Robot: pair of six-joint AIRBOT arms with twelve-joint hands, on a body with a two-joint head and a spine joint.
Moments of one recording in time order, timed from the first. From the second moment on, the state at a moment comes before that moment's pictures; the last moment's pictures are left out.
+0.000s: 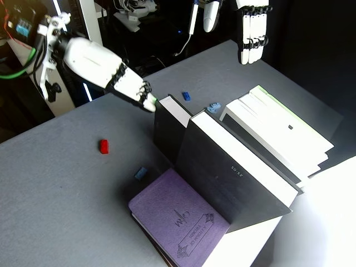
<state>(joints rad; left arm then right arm) -0.65 -0.38 0.55 0.38 1.13 0.58 -0.31 -0.90 0.25 1.22 0.78 -2.40</state>
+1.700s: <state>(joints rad) -0.65 -0.38 0.55 0.38 1.13 0.58 -0.21 -0.84 0.22 1.18 0.94 -2.40</state>
